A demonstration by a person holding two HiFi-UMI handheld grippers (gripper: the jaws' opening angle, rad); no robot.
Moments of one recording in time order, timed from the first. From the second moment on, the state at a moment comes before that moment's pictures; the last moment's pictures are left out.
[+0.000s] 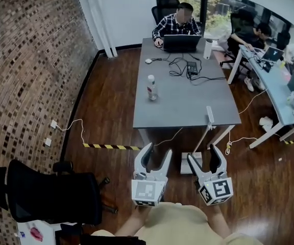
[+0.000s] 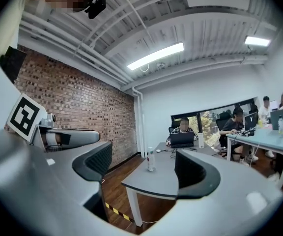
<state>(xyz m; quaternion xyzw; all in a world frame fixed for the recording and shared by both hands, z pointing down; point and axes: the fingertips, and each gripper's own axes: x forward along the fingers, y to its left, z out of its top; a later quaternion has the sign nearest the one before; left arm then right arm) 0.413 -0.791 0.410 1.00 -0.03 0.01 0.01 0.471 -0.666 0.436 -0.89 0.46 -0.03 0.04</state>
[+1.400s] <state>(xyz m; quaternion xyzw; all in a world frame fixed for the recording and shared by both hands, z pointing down) 0.659 -0.707 0.560 0.94 0.31 0.15 -0.01 0.657 -0.544 0.722 -0.94 0.27 -0.22 0.00</state>
